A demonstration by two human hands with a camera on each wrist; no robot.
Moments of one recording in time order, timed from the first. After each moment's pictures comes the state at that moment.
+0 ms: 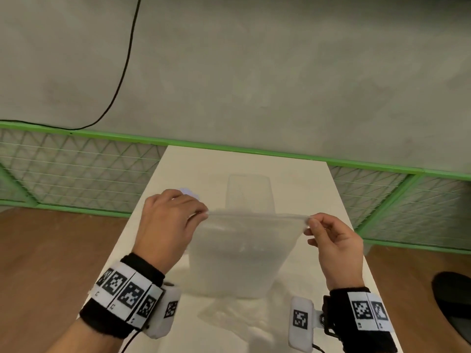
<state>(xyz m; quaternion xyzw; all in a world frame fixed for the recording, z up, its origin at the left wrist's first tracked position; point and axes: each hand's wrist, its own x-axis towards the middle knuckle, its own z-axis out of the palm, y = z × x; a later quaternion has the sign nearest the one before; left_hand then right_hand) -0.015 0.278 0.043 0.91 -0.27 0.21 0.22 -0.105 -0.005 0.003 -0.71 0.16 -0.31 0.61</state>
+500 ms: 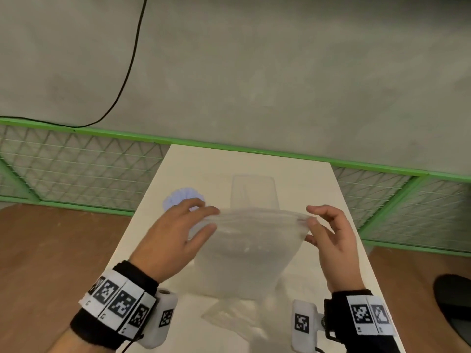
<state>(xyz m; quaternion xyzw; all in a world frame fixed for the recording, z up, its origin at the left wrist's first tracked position) -0.018 0.293 0.032 0.91 -0.29 0.02 0.28 -0.102 0.009 0.015 -0.71 0.11 -0.26 0.65</state>
